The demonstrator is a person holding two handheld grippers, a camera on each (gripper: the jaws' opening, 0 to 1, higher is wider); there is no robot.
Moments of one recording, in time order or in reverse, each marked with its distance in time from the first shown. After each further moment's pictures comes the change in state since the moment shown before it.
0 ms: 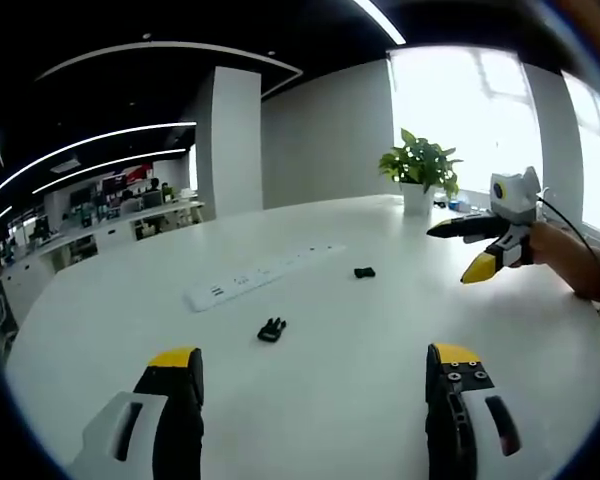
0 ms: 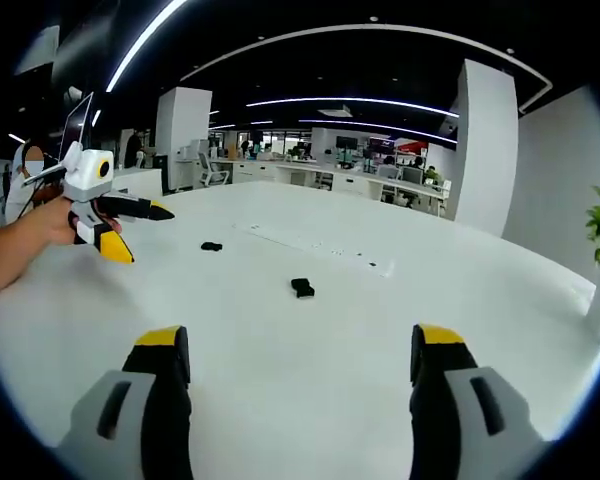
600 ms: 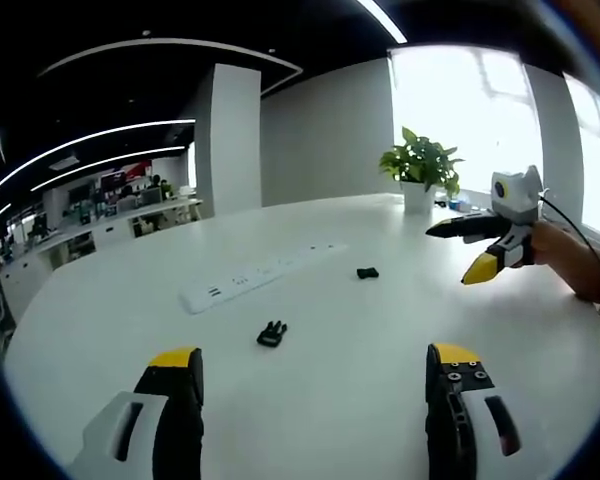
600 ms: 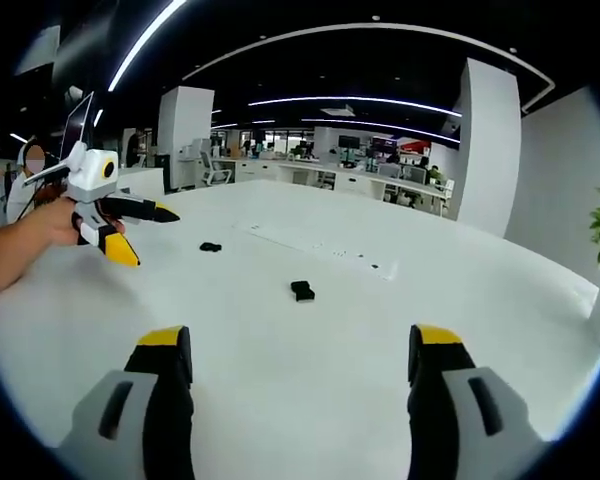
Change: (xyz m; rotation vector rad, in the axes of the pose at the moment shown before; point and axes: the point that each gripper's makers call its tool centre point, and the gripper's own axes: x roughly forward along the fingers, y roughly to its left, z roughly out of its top) left arm 0.012 0.005 0.000 -0.008 0.010 -0.005; right arm 0.007 -0.003 0.001 -0.005 0.006 0.007
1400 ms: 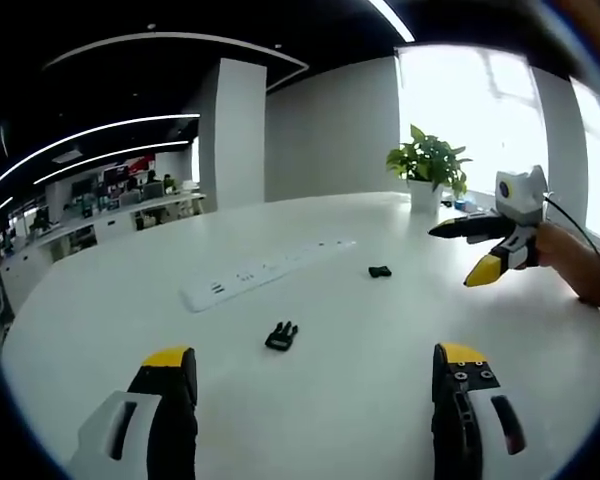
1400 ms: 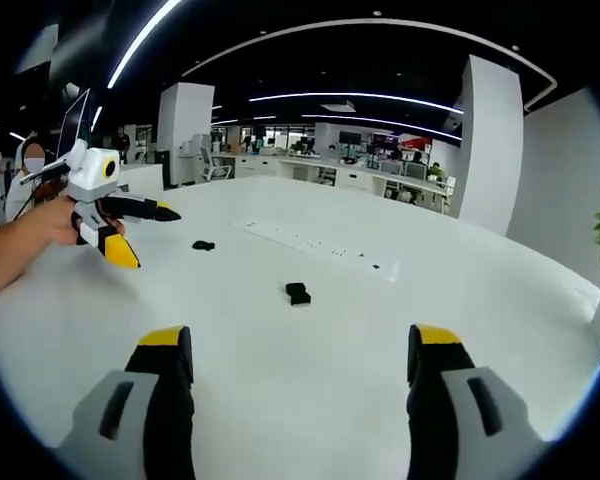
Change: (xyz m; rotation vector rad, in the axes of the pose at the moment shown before) left arm 0.014 0.012 0.000 -0.022 0.012 0.007; right arm 0.015 -0.005 0.000 -0.003 0.018 0.007
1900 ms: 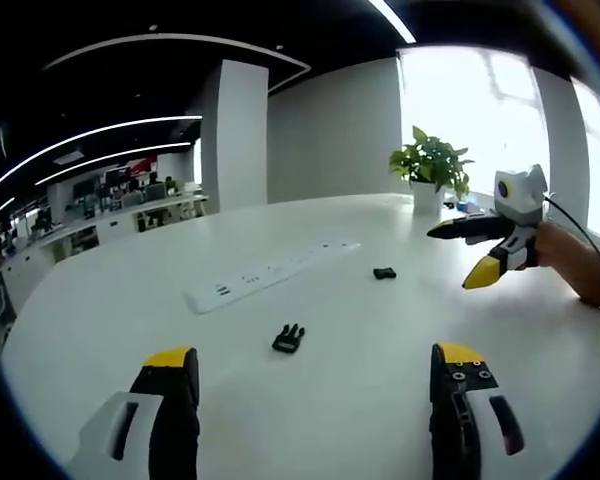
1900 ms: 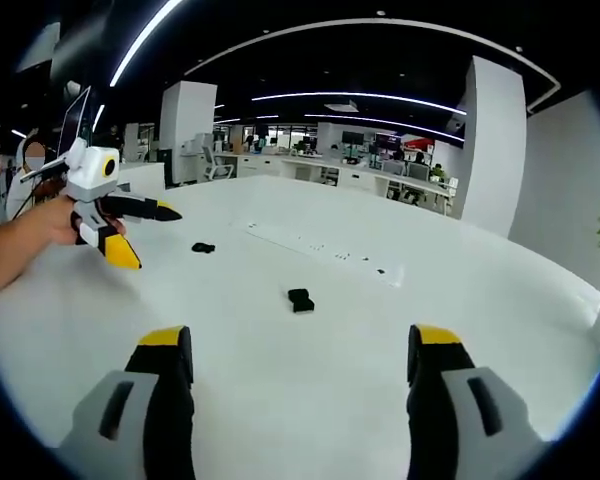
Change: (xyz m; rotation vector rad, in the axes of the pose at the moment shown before) left arm 0.000 0.006 0.002 0.000 -0.008 0.014; right arm 0.010 0.001 0.005 -0.009 0.002 0.008
